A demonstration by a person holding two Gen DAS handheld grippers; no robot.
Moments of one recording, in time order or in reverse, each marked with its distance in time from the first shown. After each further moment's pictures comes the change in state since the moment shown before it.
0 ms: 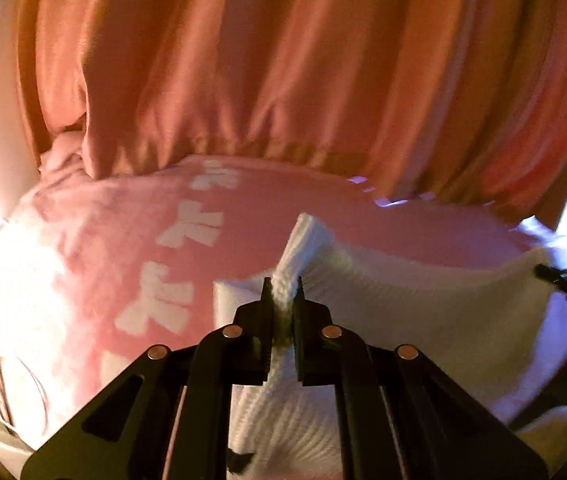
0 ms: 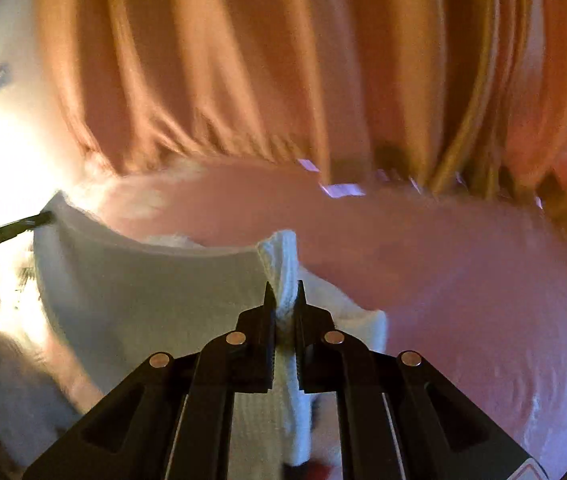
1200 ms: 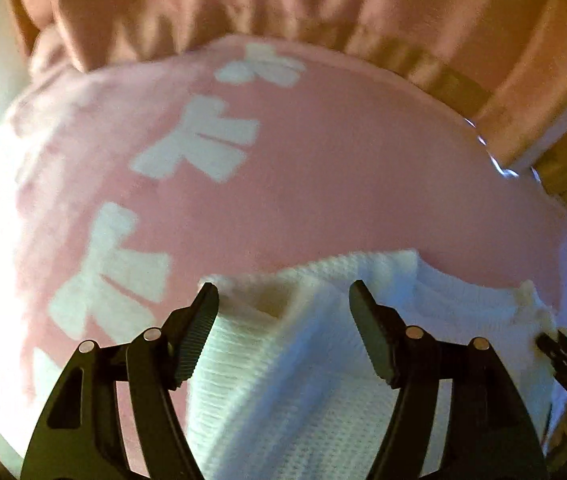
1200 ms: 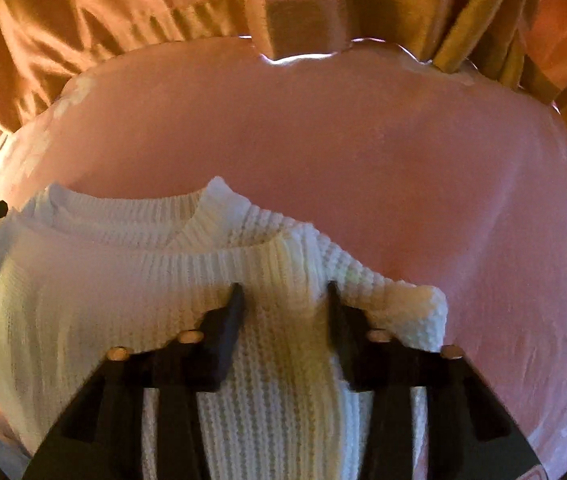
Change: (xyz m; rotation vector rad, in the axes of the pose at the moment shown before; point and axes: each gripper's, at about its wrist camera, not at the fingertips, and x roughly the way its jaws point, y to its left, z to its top) left arm 0.167 0.020 0.002 -0.204 0.317 0.128; right arm 0.157 -0.008 -0.018 0.115 0.281 -0.123
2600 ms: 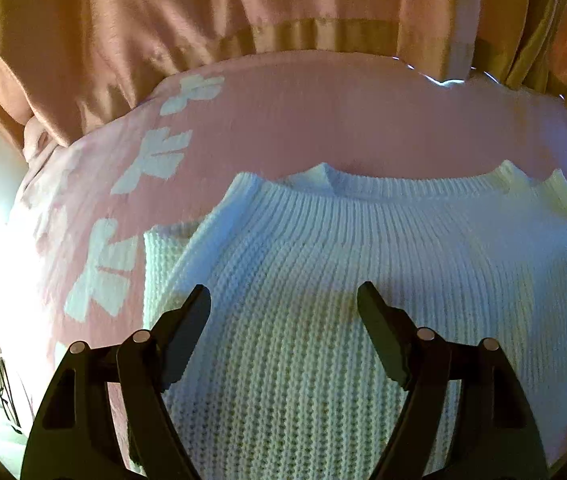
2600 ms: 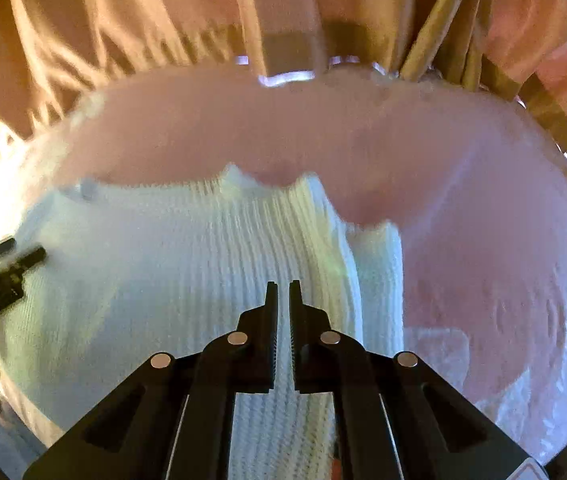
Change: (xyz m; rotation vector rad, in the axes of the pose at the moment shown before) left arm -0.021 -0.075 -0.079 0.324 -0.104 0.144; right arm -0.034 0.009 -0.055 0.019 -0.063 -0.051
